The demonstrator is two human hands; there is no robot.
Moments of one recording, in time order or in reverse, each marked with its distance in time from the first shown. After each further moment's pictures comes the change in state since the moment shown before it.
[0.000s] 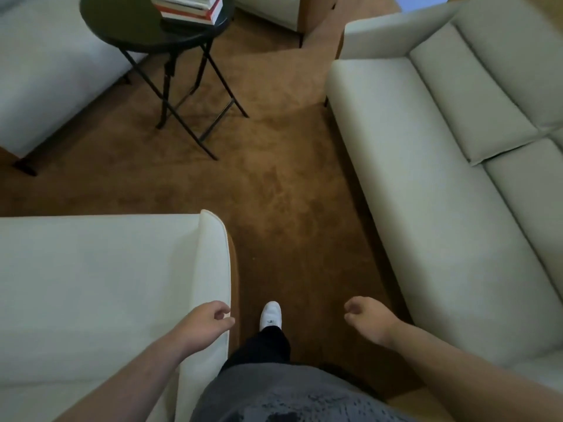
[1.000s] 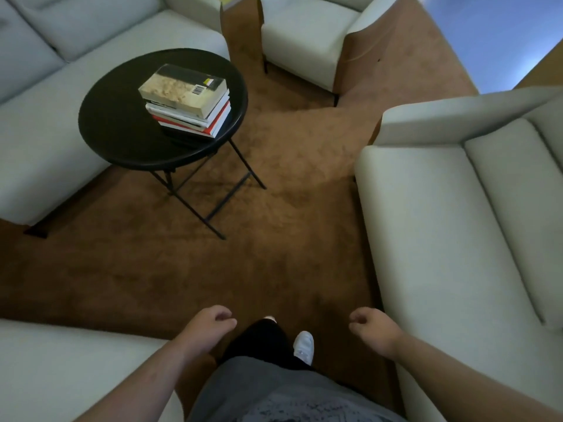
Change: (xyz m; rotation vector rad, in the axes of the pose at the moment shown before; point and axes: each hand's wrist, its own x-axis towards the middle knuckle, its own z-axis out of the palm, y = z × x) left_hand 0.308 0.290 -0.263 -0.279 0.094 -0.173; right_hand 0.306 -0.230 -0.385 -0.073 -0.084 -0.136
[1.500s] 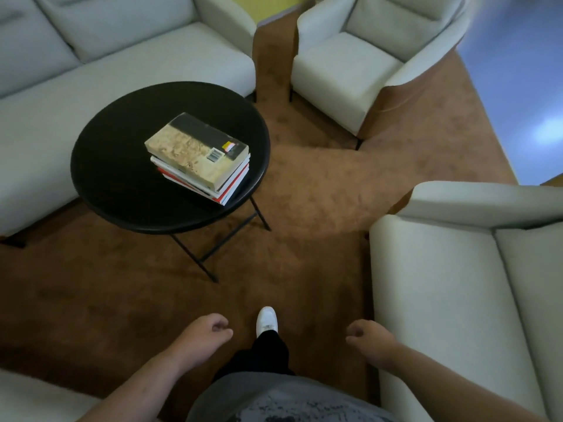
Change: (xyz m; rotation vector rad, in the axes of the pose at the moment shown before) left_hand 0.144 0.128 -0.127 -0.079 0.024 0.002; right_hand 0.160 -0.162 -0.160 -0.199 -0.037 -0.016
